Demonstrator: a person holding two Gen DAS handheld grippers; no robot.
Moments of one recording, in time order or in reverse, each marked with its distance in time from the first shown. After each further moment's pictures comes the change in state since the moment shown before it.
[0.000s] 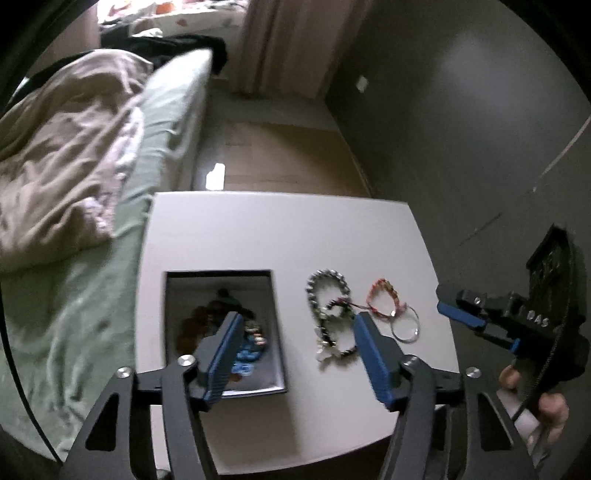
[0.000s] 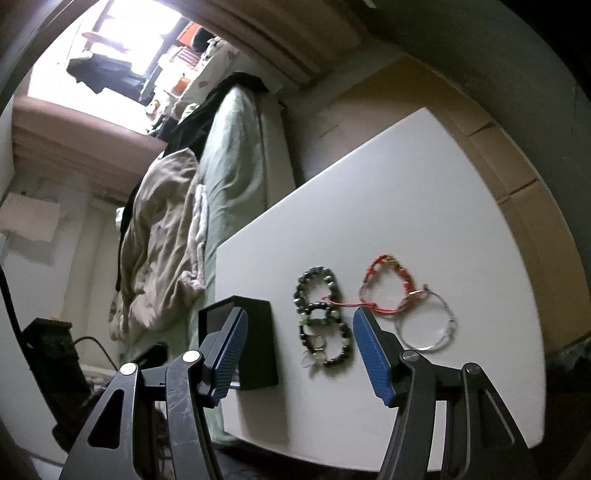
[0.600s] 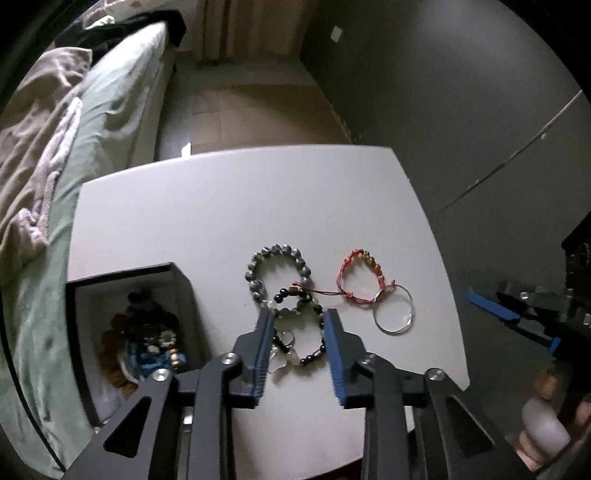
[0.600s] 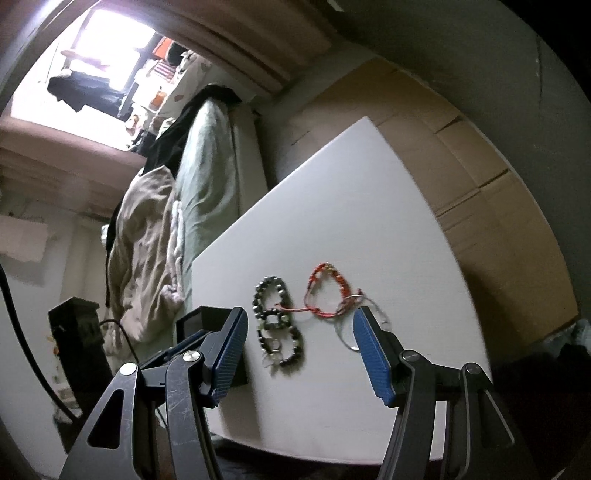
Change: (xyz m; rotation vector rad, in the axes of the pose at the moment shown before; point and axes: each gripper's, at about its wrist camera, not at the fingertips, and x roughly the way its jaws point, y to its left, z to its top) left arm 0.079 -0.051 0.008 0.091 0.173 -0.004; right arm -0.023 -0.040 0.006 0.068 -0.016 -0.051
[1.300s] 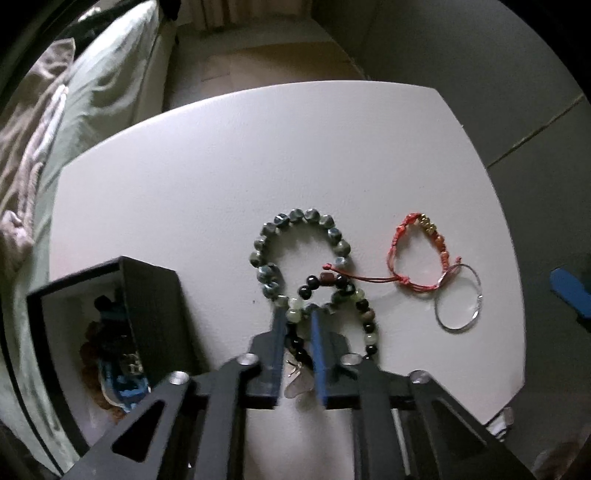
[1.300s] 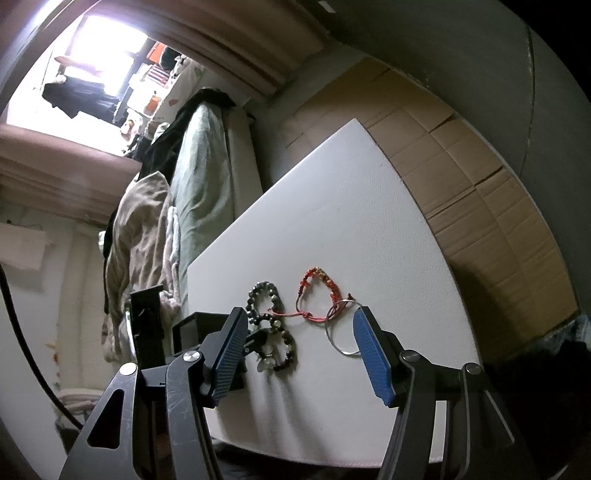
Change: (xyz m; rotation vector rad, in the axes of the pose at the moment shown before) left arm 0.066 0.000 0.004 0.023 0.154 0.127; right arm 0.001 -0.006 0.002 0.013 -0.004 -0.007
